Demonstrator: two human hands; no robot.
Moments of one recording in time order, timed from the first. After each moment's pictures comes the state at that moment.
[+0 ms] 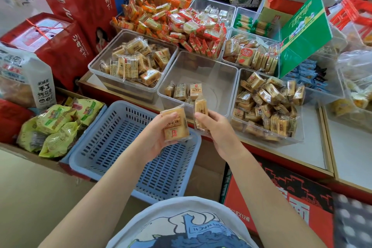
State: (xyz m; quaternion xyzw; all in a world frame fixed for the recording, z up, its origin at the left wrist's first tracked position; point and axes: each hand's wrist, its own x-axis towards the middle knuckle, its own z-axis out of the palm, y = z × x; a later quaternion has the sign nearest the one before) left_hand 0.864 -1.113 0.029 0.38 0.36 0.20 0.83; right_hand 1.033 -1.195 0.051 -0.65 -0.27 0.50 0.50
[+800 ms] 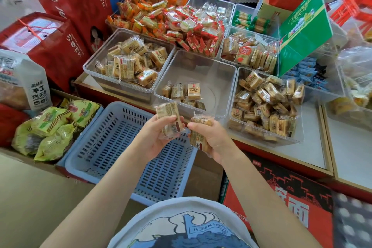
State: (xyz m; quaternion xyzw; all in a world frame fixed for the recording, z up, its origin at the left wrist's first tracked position) left_hand 0.878 -1.105 0.024 0.33 0.36 0.24 0.84; right_hand 1.033 -1.194 0.045 -0.62 -0.15 0.57 0.51
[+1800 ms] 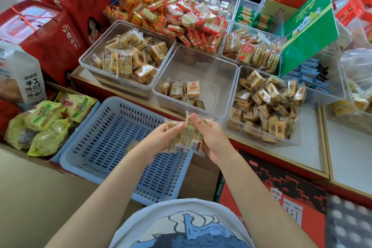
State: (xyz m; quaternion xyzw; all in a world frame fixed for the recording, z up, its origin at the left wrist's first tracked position) left_hand 0.890 -1.105 -0.007 0.53 0.41 0.07 0.74; right_hand 1.043 -1.184 0.025 -0.64 -0.17 0.55 0.50
